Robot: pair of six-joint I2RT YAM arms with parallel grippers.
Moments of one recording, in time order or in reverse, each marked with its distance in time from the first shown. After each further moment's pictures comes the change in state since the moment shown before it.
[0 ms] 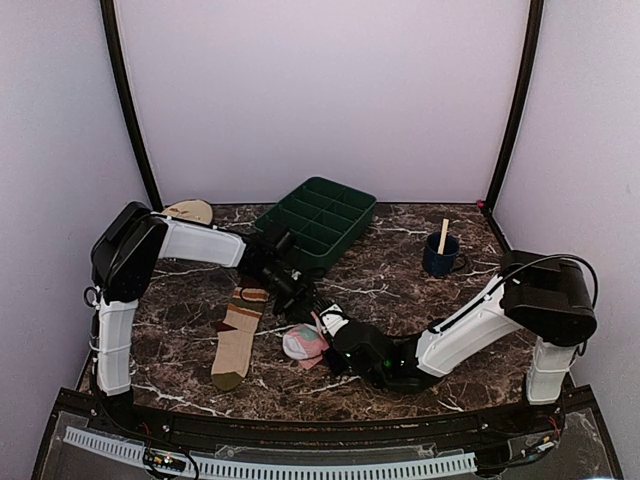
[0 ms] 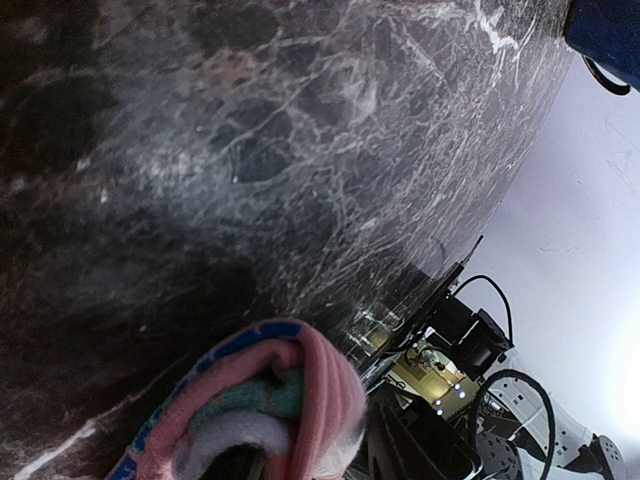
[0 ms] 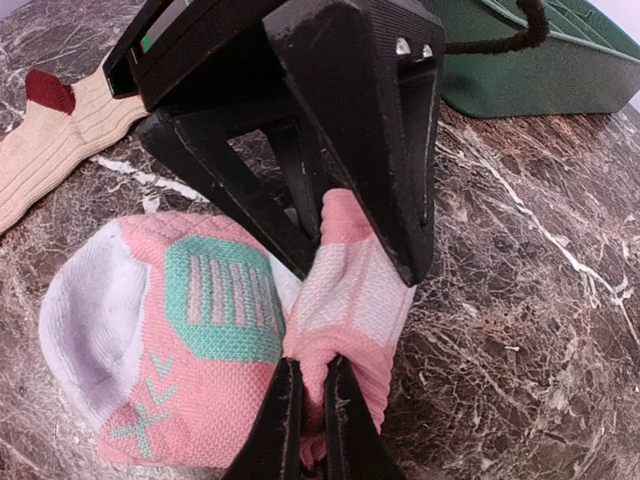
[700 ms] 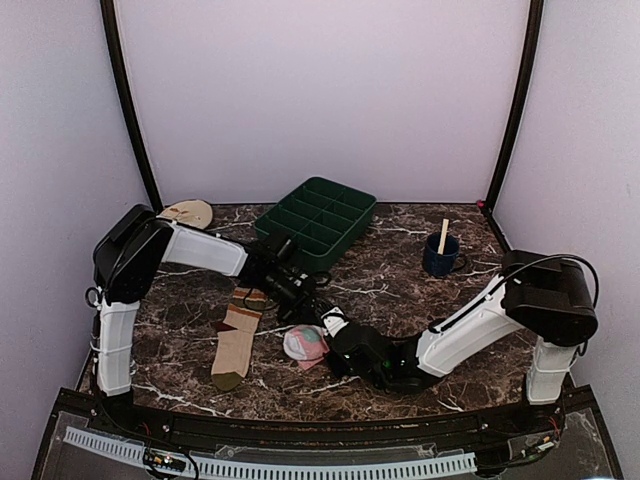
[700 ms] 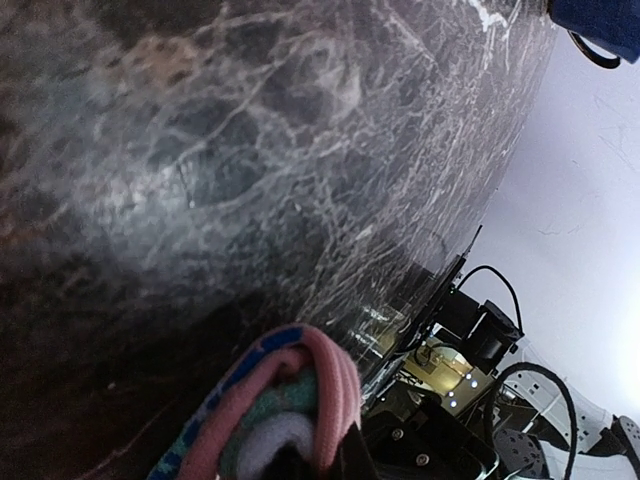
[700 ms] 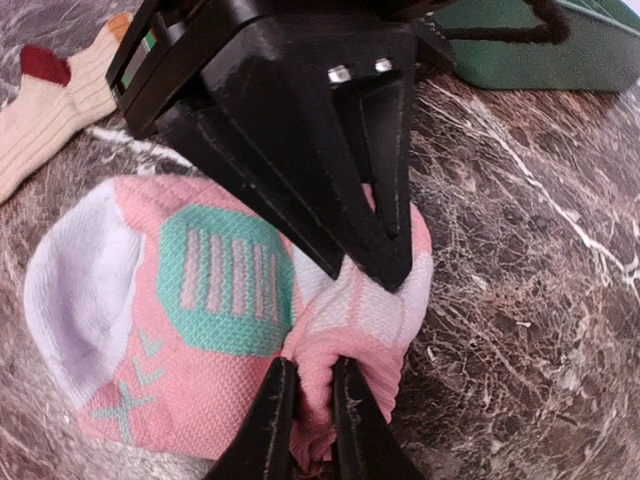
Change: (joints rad) left arm -0.019 0.017 -0.052 0.119 0.011 0.023; right arm 0.000 -0.002 0.000 -0.058 -0.015 0.024
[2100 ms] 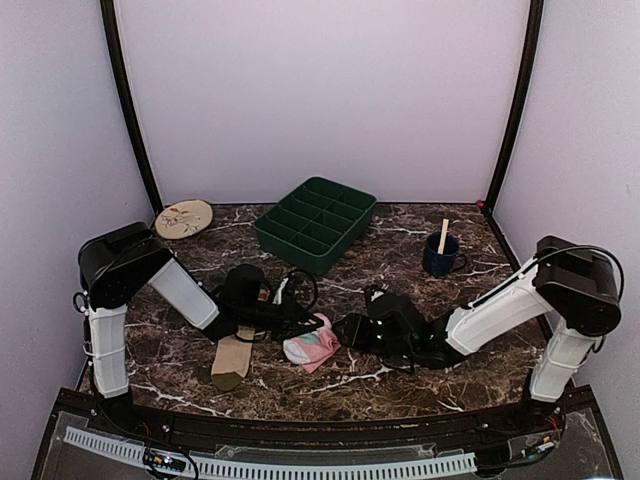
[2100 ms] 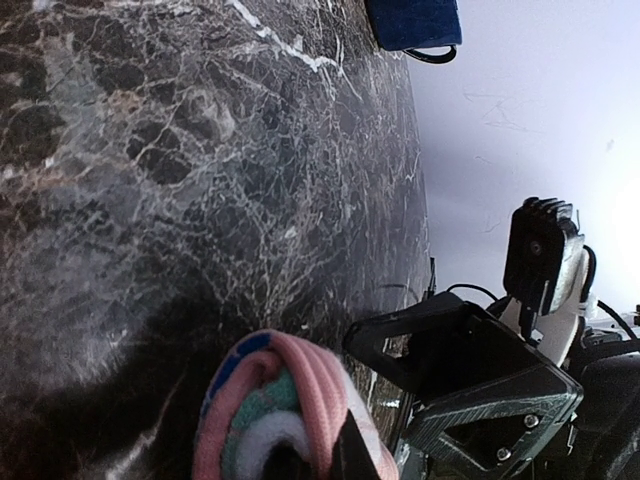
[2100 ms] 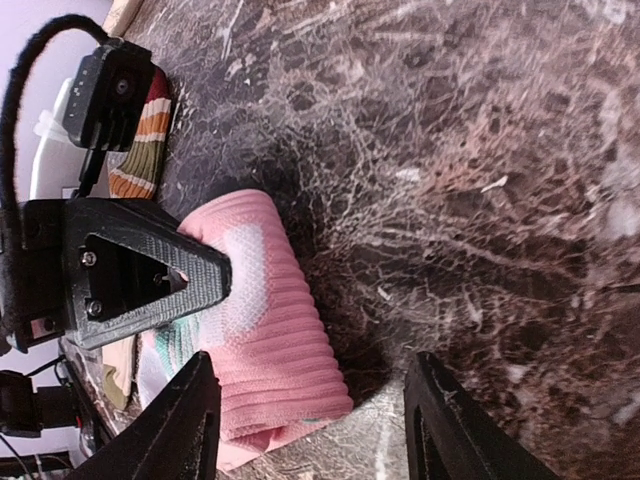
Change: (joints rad) left arm -0.027 -0.110 -0.604 1.117 -0.198 -0.074; right arm -0.195 -0.164 -0.128 -0.029 -0.340 0.803
